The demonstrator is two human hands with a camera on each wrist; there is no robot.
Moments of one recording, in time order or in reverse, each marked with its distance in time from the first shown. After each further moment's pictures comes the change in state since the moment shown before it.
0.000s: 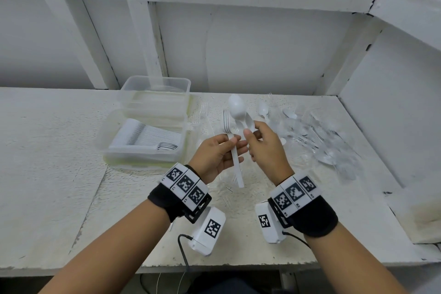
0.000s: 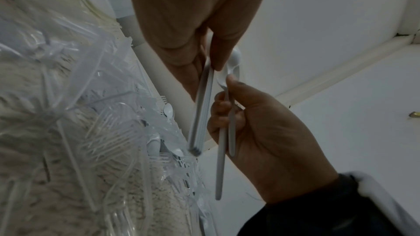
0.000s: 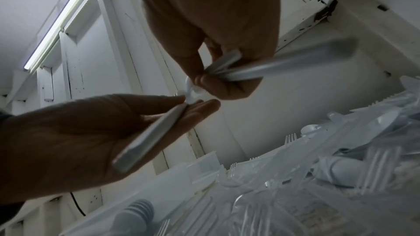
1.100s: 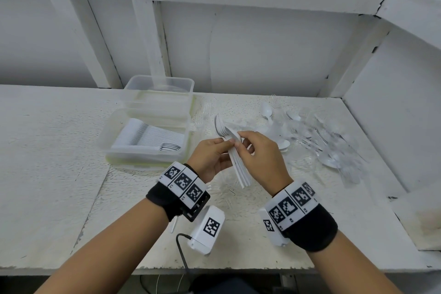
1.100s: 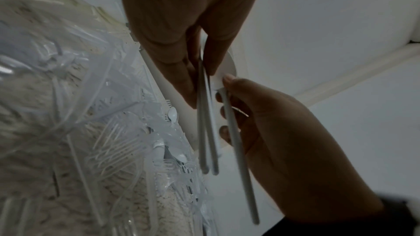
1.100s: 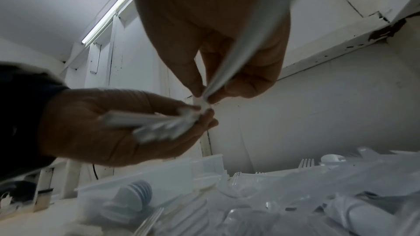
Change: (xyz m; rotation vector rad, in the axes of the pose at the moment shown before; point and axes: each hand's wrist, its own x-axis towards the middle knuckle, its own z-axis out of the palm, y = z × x) left_hand 0.003 0.005 -0.010 0.003 0.071 -0.030; right_hand -0.009 -0.004 0.010 -0.418 -0.023 -0.254
